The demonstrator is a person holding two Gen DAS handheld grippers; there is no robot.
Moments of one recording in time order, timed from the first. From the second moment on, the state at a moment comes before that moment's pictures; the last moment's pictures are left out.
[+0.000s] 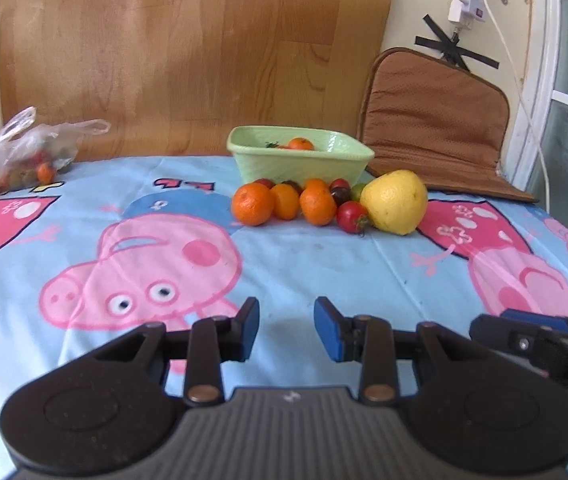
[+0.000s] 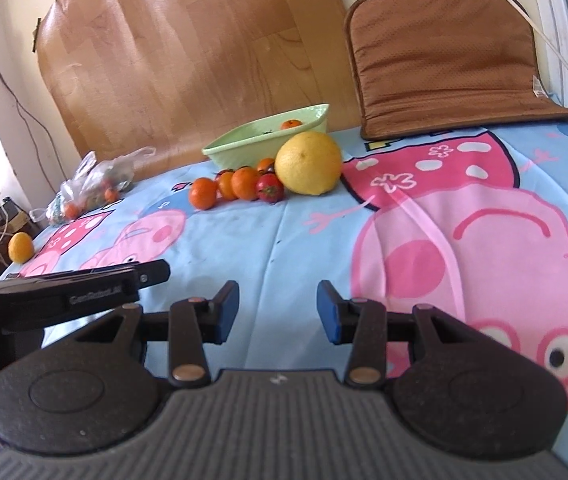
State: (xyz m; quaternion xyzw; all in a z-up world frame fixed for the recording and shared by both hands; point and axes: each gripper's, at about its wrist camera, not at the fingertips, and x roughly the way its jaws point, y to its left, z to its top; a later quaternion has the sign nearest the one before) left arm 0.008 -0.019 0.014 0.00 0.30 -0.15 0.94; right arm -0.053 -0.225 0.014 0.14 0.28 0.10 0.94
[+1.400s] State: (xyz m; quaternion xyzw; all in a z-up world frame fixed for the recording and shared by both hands) left arm 0.160 -0.089 0.062 0.11 0.18 -0.28 0.94; right arm 0.145 -0.264 0.076 0.21 0.25 0.19 0.92
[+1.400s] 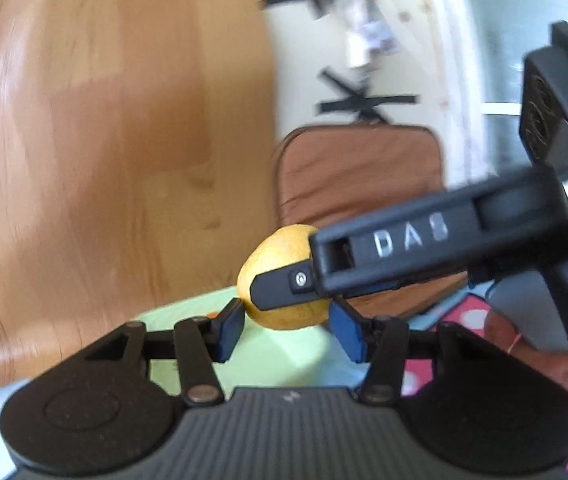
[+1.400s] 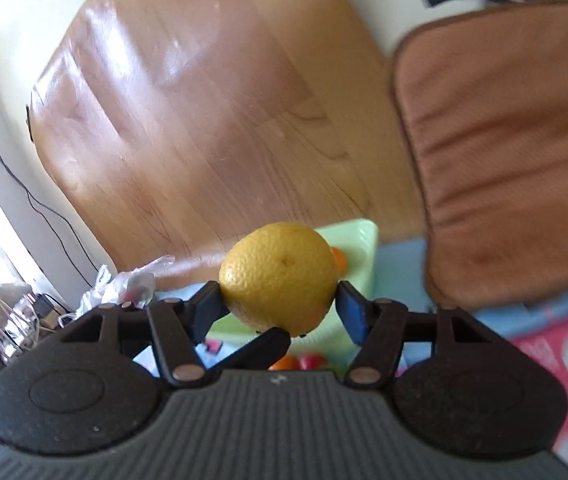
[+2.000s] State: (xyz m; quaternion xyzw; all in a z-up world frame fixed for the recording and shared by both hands) left arm 0.158 0.019 0.056 0.01 0.24 -0.23 0.94; right arm 0.124 -0.246 0.080 0.12 0.21 0.19 0.95
